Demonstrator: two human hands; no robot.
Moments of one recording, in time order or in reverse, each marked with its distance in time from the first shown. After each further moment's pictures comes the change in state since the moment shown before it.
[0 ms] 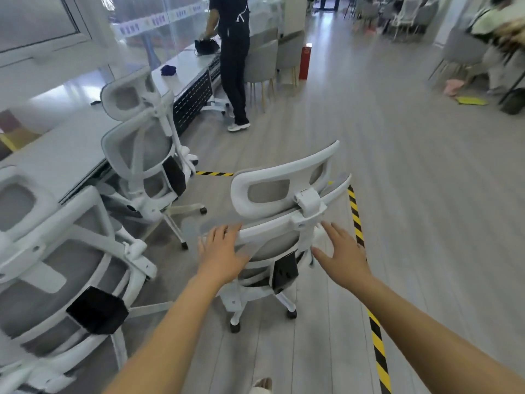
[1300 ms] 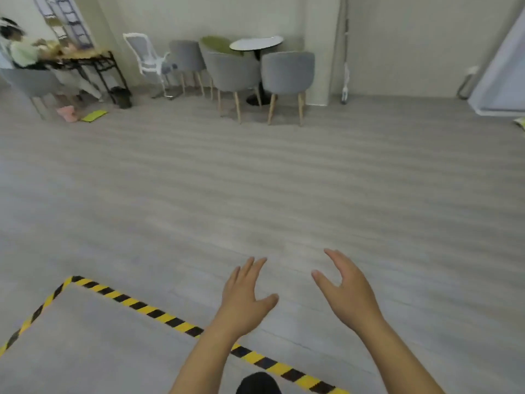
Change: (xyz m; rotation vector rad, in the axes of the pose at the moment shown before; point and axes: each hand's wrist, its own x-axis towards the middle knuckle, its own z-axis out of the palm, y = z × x) left_hand -0.165 0.596 0.239 -0.045 -0.930 1.153; right_hand -0.362 0.379 -0.182 0.406 0.903 1.141
